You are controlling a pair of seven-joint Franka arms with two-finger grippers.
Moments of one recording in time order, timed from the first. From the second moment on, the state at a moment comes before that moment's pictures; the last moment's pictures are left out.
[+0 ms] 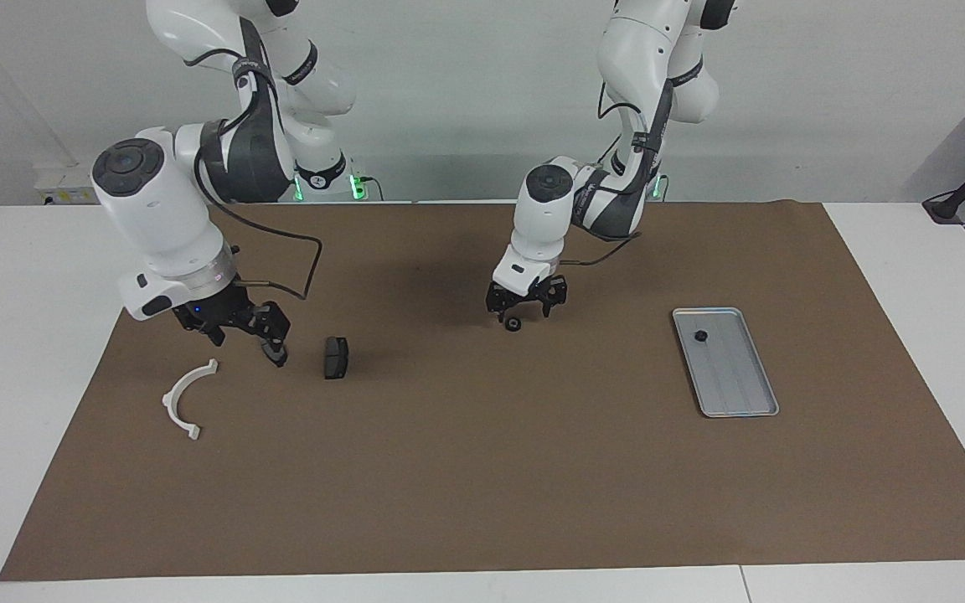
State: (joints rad) left arm -0.59 0.25 -0.10 -2.08 0.02 2.41 -0.76; right arm -0.19 0.23 0.23 -1.64 -0.06 1.91 0.19
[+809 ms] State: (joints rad) left arm -0.59 0.29 -0.09 -2.09 0.02 2.45 -0.76; right arm 0.00 -0.06 0.00 -1.64 0.02 1.59 0.07
